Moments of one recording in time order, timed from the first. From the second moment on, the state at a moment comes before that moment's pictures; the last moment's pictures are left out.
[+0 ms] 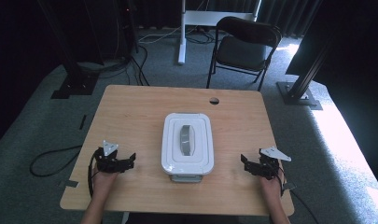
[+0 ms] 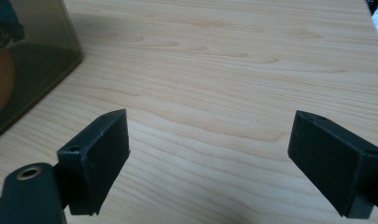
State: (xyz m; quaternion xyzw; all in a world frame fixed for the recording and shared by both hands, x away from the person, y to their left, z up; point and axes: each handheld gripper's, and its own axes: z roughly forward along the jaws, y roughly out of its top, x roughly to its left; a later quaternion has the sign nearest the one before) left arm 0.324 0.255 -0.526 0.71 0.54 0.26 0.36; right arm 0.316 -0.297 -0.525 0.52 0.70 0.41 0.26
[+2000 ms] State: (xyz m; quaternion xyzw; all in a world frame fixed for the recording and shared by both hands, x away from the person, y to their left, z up) left arm 0.259 0.323 -0.548 0.66 0.65 0.27 0.27; right arm 0.272 -0.347 -0.551 0.60 0.69 0.30 0.25
